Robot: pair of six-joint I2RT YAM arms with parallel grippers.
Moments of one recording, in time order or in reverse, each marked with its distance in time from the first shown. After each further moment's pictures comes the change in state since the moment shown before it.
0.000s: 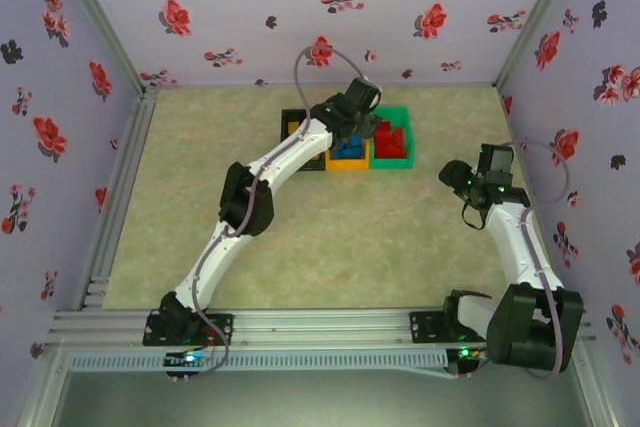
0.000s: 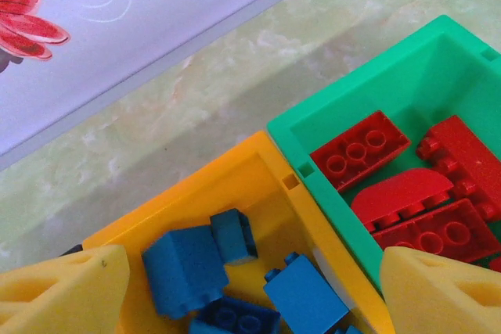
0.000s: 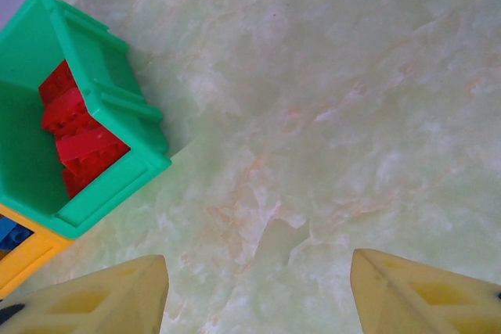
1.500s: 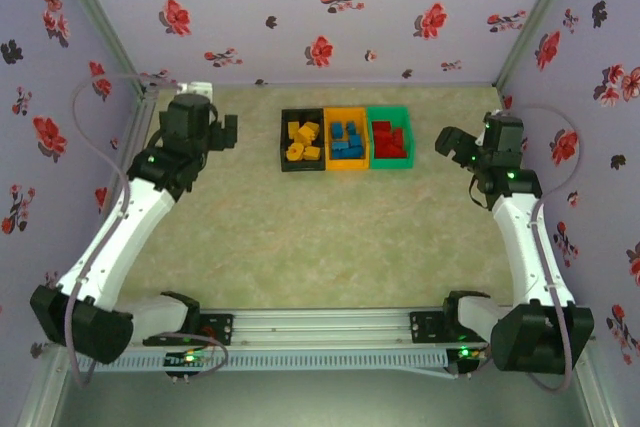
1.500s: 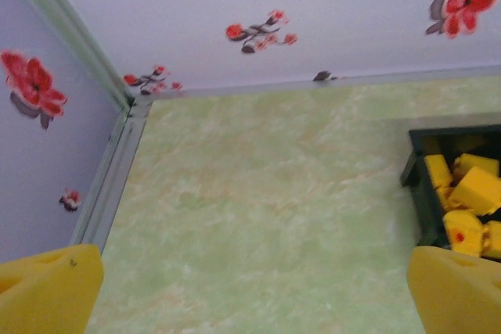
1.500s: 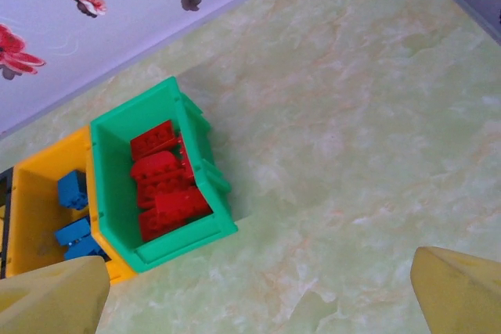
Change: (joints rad) left arm 0.393 -1.339 -1.262 0.113 -0.121 -0.079; right arm 0.074 -0.018 0.244 -0.063 0.094 -0.143
